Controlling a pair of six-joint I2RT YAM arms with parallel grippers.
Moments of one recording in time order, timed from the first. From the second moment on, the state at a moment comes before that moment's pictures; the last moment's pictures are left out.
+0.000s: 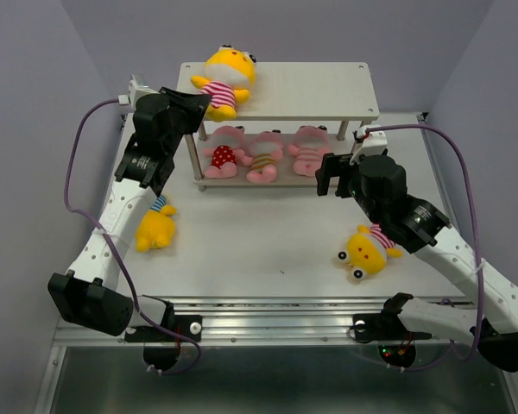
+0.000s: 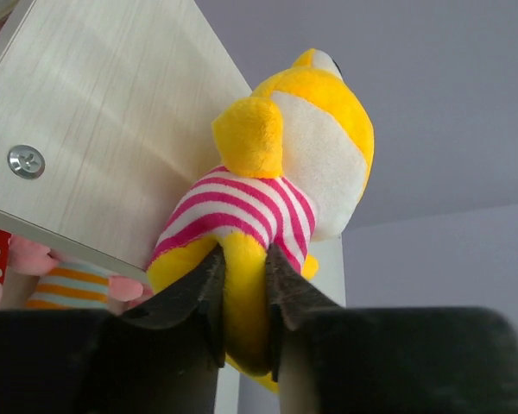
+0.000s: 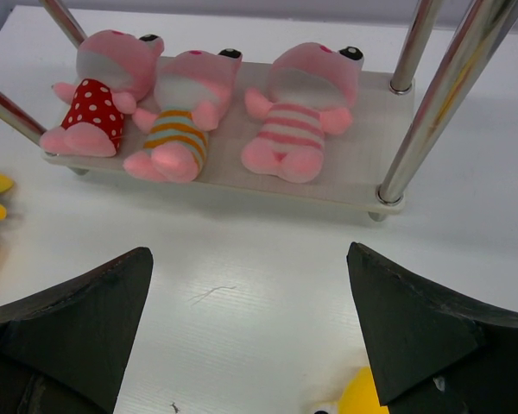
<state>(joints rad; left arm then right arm) -0.30 1.33 1.43 -0.19 -0.11 -1.16 0.72 1.03 1.19 -0.46 0.47 0.28</state>
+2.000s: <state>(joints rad) -0.31 1.14 1.34 -0.16 -0.16 -1.16 0.72 1.03 1.15 -0.44 0.44 0.27</state>
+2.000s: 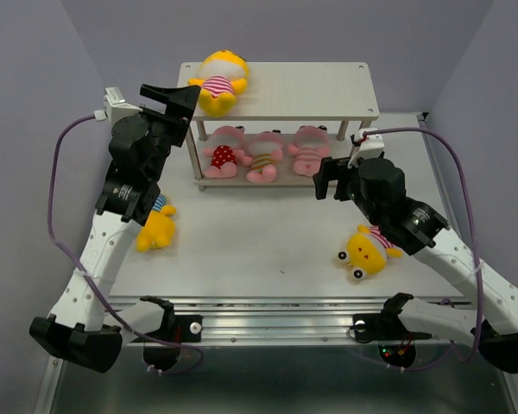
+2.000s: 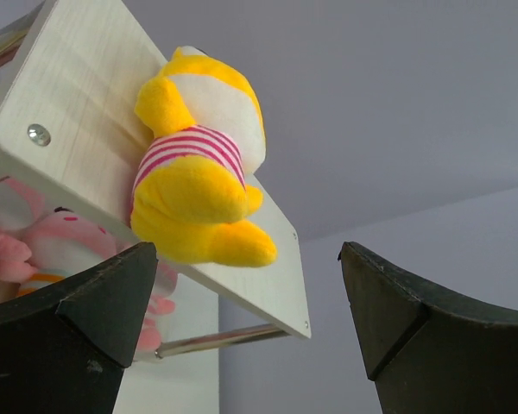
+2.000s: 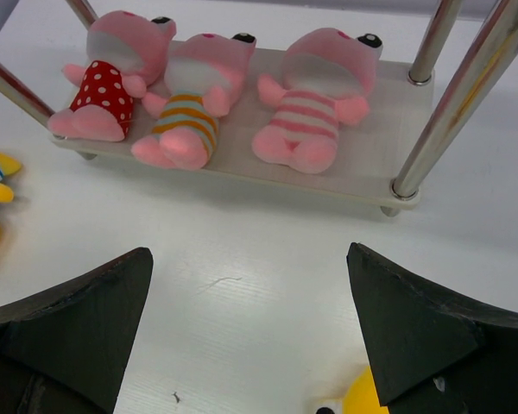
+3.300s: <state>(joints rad) -0.31 0.64 0.50 -0.09 0.07 -1.04 0.49 1.02 0.72 -0.98 0.42 1.26</state>
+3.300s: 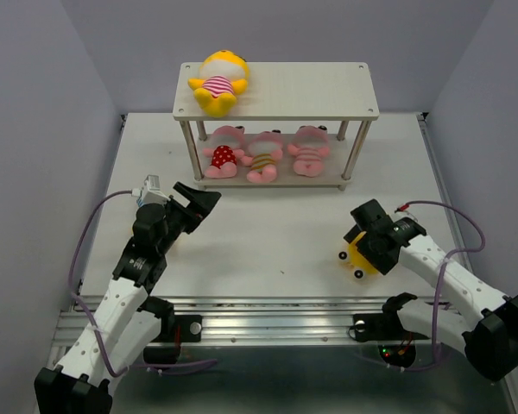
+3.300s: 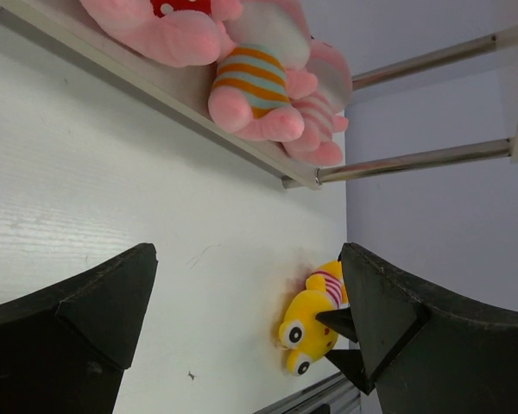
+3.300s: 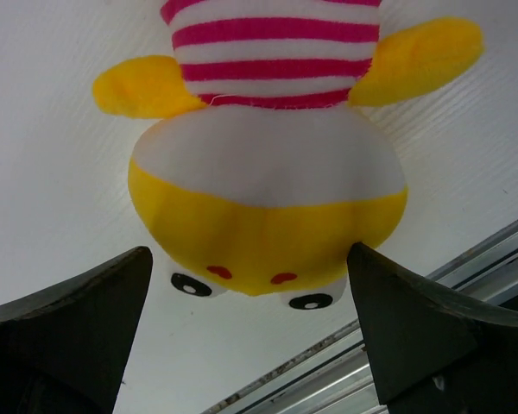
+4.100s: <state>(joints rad) -0.31 0.85 0.48 -0.02 0.23 -0.93 0.82 1.27 1.00 -0.73 0.17 0.53</state>
